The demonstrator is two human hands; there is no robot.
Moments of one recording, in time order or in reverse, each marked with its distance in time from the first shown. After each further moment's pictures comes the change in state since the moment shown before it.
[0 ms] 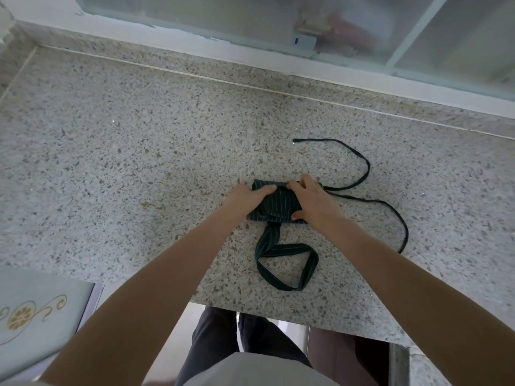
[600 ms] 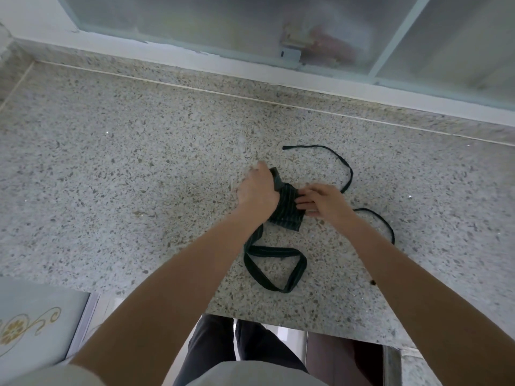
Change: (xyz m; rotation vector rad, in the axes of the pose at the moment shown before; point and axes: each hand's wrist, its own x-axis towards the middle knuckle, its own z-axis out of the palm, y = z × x) left_hand -0.023 0.048 0.032 0.652 0.331 0.349; right_hand -0.016 0.026 -0.021 1.240 0.043 0.428
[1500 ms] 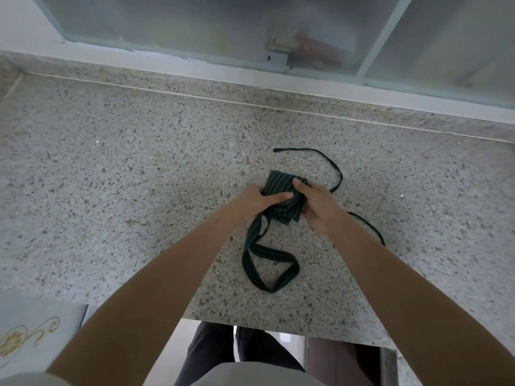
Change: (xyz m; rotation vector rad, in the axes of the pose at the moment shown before) left_hand 0.010 -0.009 0.004 -0.661 -0.472 -0.101; right_hand -0.002 -0.008 0.003 0.539 -0.086 0.011
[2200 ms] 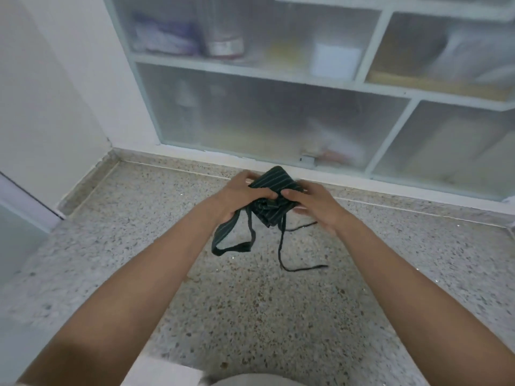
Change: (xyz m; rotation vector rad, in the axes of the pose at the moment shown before) left_hand -0.115 0.087 -0.158 -0.189 0.220 0.326; right_hand -0.061 -0.116 0.127 -0.573 -0.188 -0.417
